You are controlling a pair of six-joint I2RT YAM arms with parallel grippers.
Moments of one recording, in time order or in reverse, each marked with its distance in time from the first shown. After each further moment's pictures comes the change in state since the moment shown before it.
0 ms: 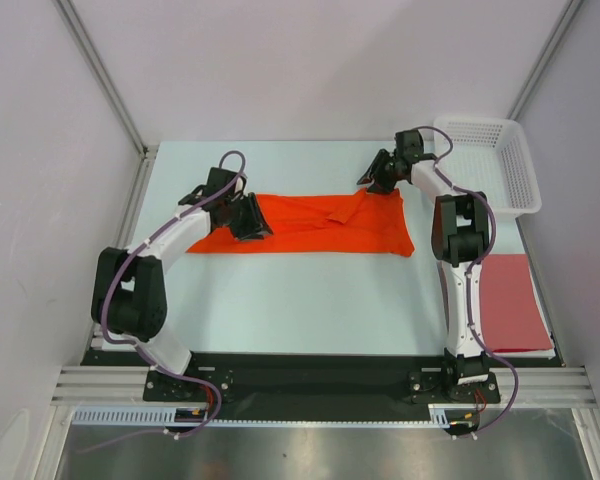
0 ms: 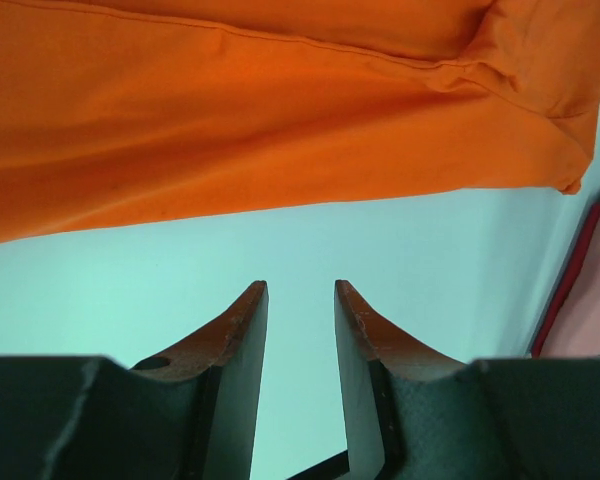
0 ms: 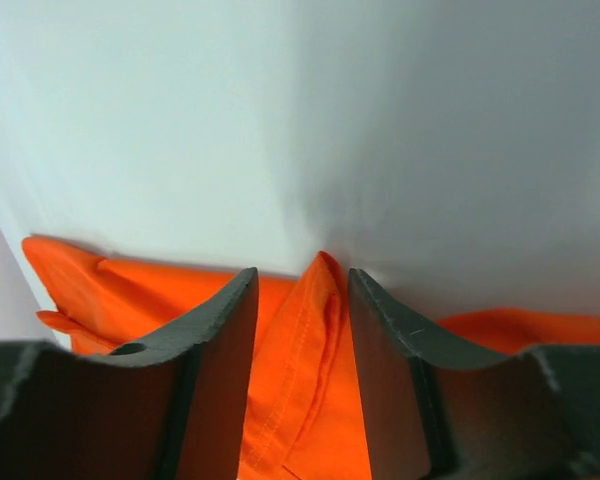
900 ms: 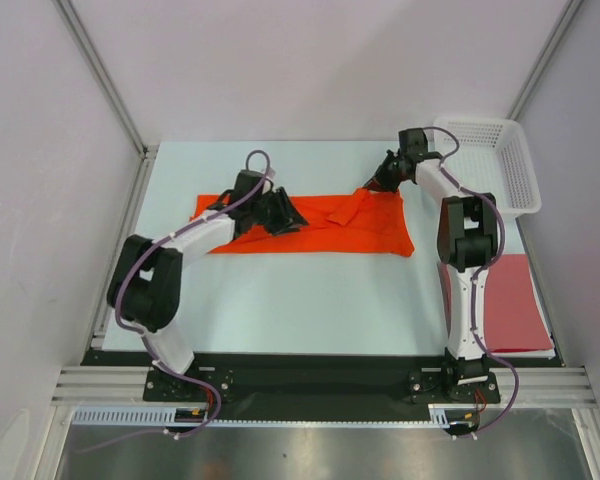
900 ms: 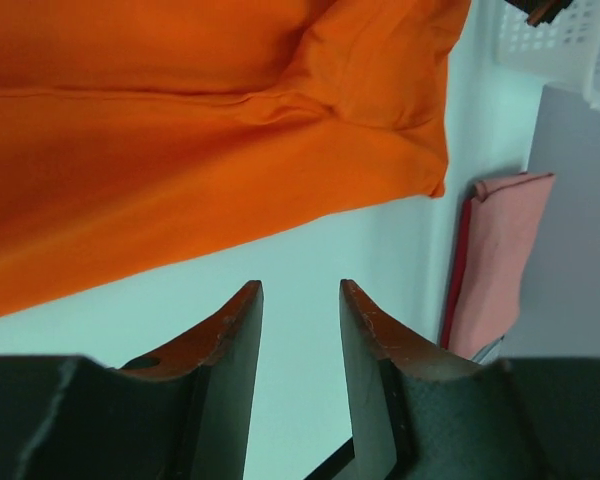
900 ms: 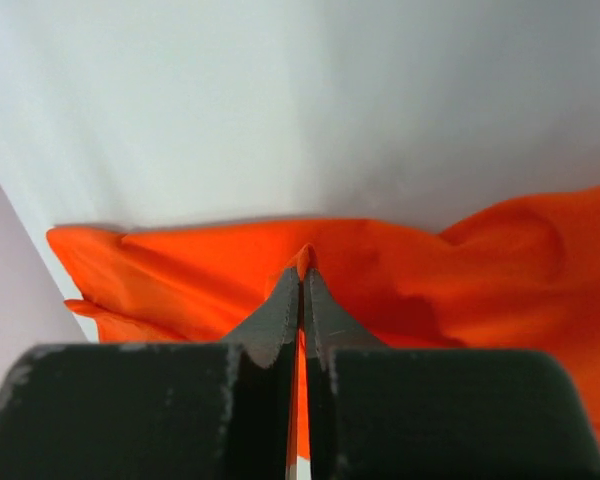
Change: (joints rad) left arm -0.118 0.063 -0.033 0.323 0.110 -0.185; right arm 0.009 -0.102 -0.098 -0.037 0.016 0.054
